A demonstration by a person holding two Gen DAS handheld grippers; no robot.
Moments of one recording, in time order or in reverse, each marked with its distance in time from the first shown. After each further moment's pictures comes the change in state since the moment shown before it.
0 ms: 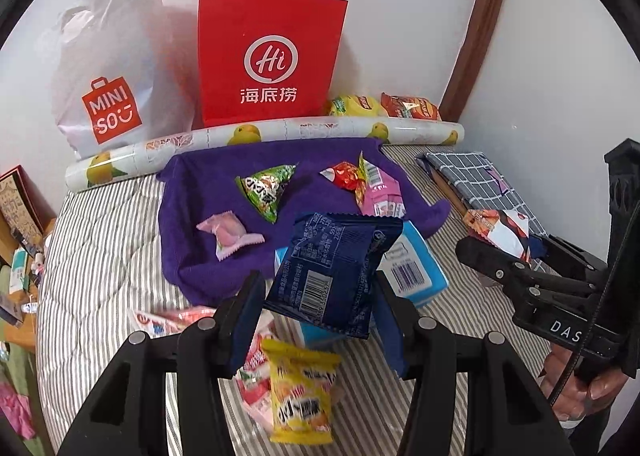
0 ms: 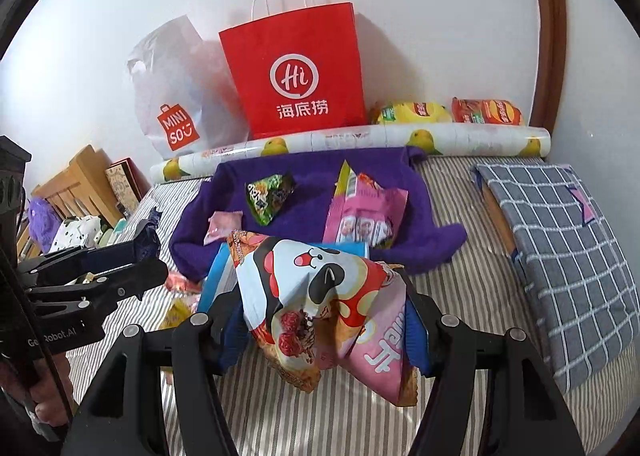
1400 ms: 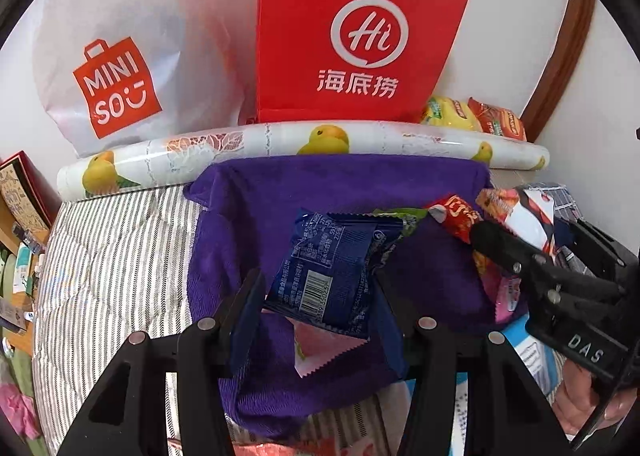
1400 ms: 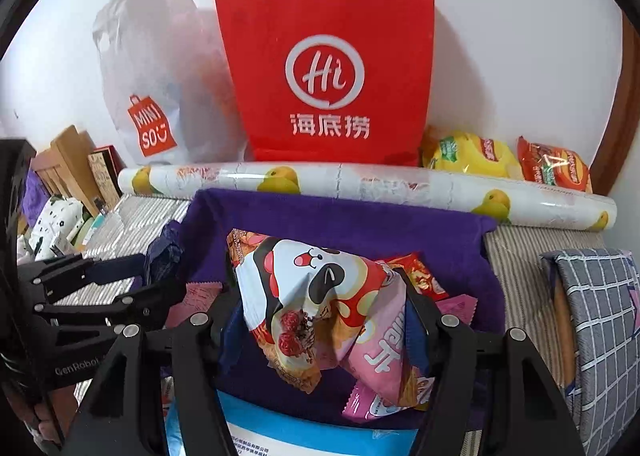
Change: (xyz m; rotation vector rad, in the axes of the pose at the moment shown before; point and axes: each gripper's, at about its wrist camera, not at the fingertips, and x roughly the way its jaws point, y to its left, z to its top) left arm 0.113 0.079 0.060 -0.104 0.071 0.124; right arm 0.141 0.033 0.084 -0.130 0.034 0.002
